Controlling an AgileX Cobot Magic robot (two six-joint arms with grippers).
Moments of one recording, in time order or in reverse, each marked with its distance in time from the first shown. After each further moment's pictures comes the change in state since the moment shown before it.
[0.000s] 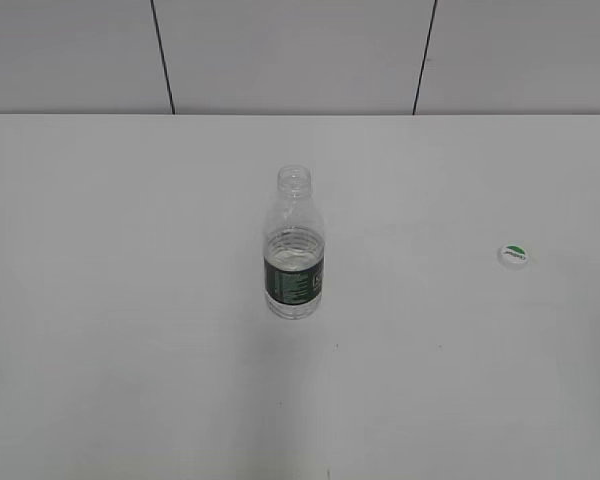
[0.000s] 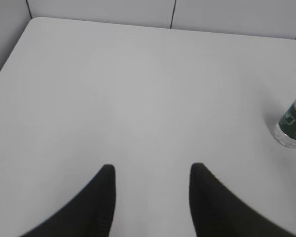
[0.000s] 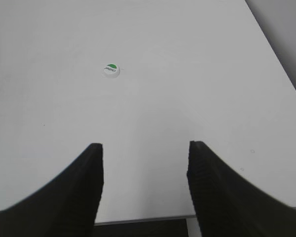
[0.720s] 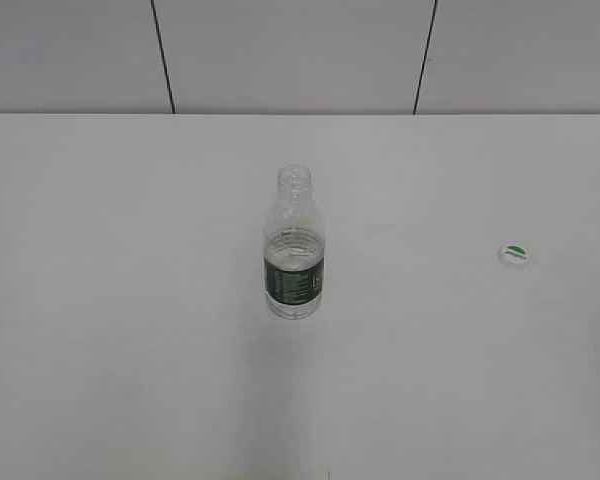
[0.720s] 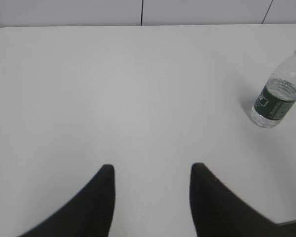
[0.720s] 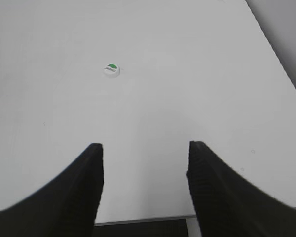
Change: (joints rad) left arm -0.163 0.000 0.000 0.049 0.002 -0.001; right arm 0.000 0.000 -0.001 0.000 0.002 0.000
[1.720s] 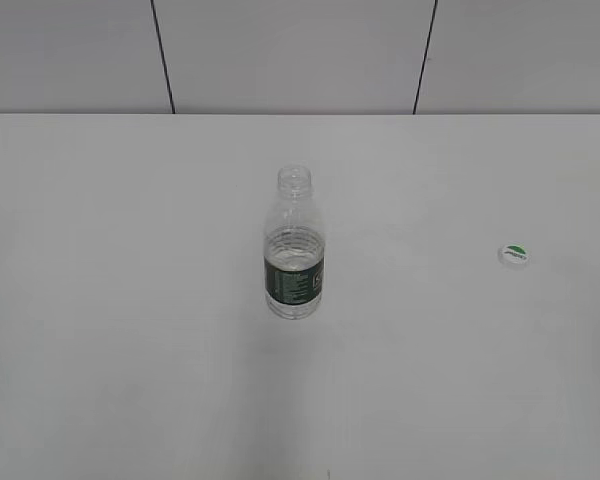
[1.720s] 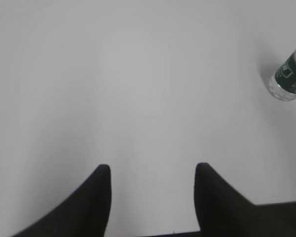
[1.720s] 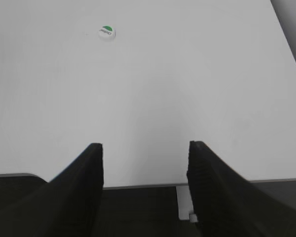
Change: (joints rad) left arm 0.000 0.181 -0.005 0.017 0.019 -0.092; right arm 0.000 0.081 -0.043 0.007 0.100 -0.041
